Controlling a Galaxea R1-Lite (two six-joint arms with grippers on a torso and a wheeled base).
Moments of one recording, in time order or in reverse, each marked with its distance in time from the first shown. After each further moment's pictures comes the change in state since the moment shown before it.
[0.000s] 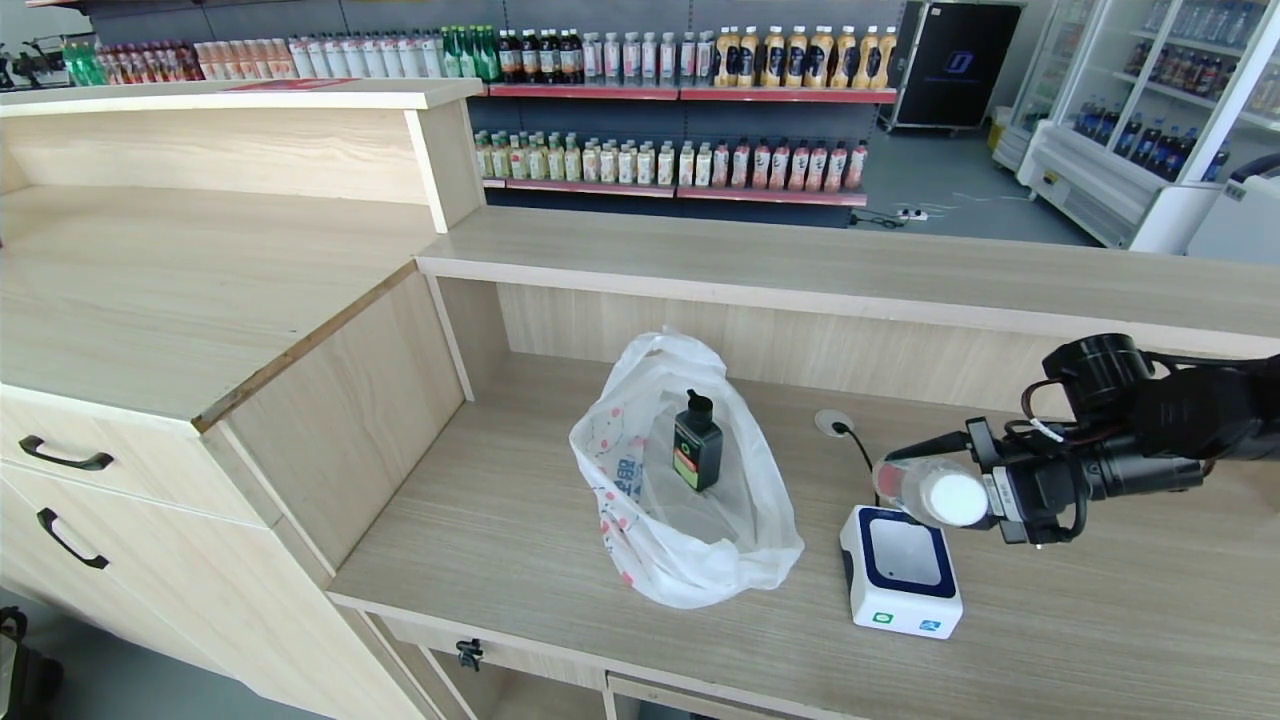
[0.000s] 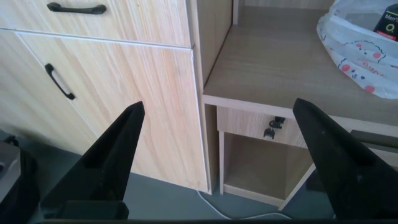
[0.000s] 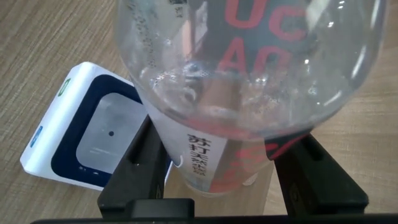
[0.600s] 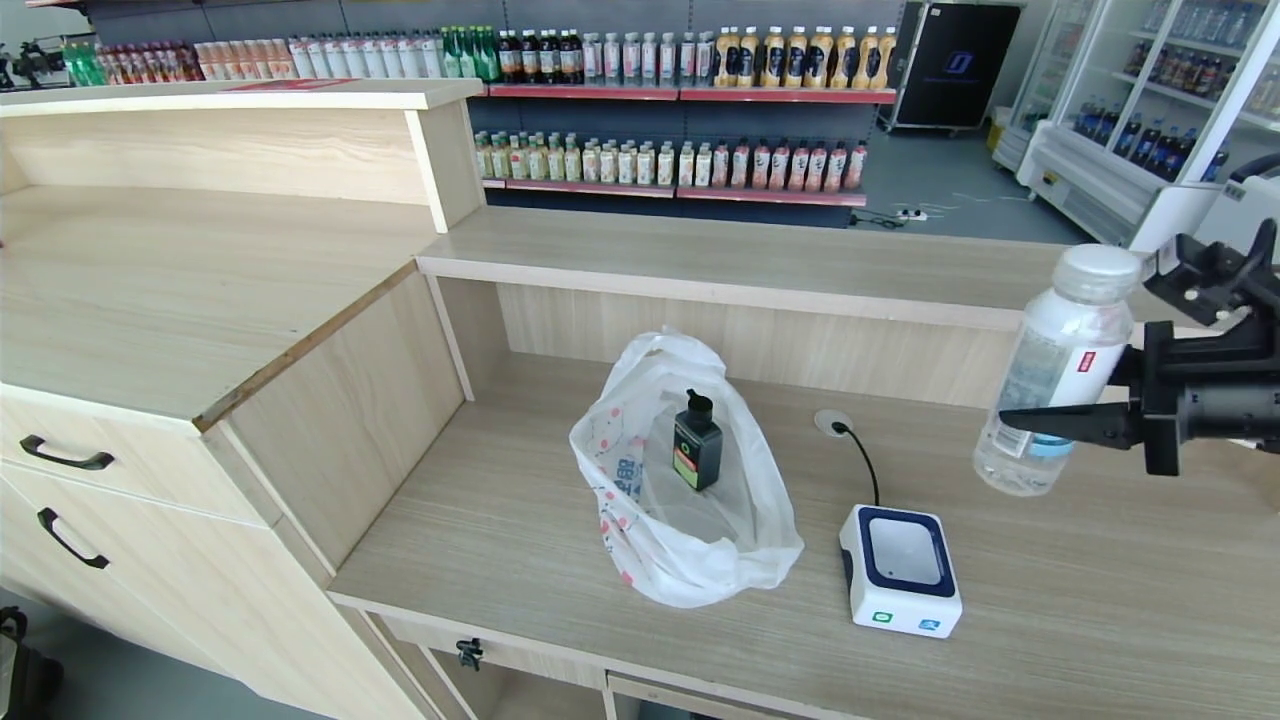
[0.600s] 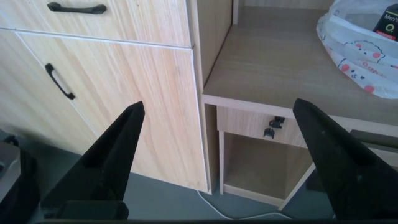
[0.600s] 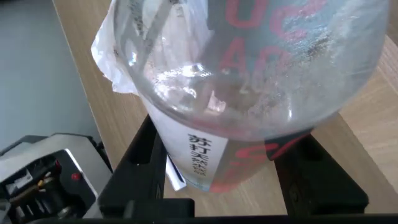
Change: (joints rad) left arm 0.000 0.000 0.000 0.000 0.000 0.000; right arm -0.092 -0.446 0.054 0.002 -0.102 1.245
